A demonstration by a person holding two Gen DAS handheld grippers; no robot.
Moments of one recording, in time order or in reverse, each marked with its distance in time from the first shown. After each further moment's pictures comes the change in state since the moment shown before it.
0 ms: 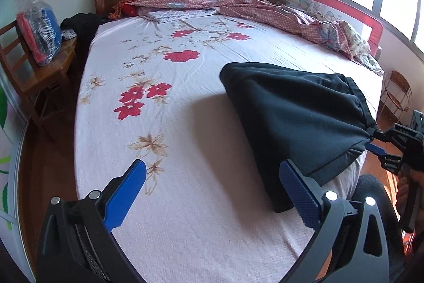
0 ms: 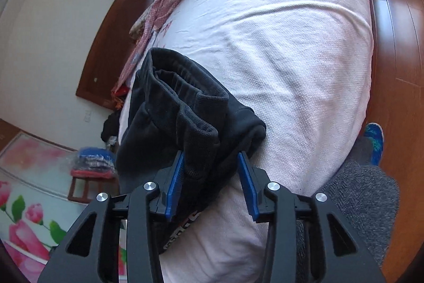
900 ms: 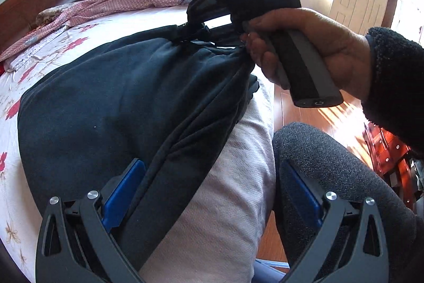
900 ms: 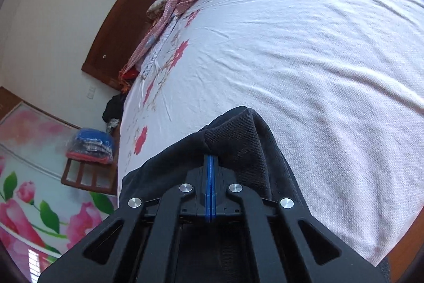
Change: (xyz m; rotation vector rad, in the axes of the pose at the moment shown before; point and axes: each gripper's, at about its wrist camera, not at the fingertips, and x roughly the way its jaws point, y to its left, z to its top) left arm 0.053 -0.182 -0.023 0.485 0.075 -0.487; right arm 0.088 0.069 0.091 -0.155 0.029 0.069
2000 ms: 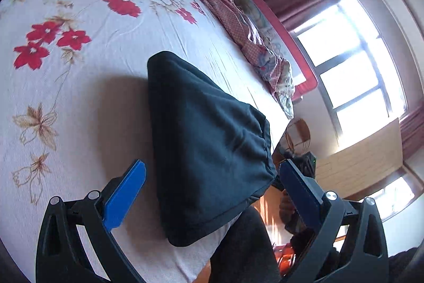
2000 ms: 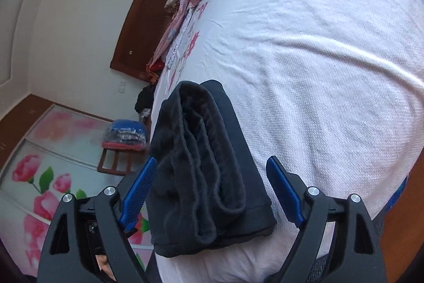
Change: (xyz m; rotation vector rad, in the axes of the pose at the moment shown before) left arm -0.116 0.177 -0.057 -0.928 -0.207 -0.219; right arm -0.047 -0.084 -0.022 0.105 0.131 0.243
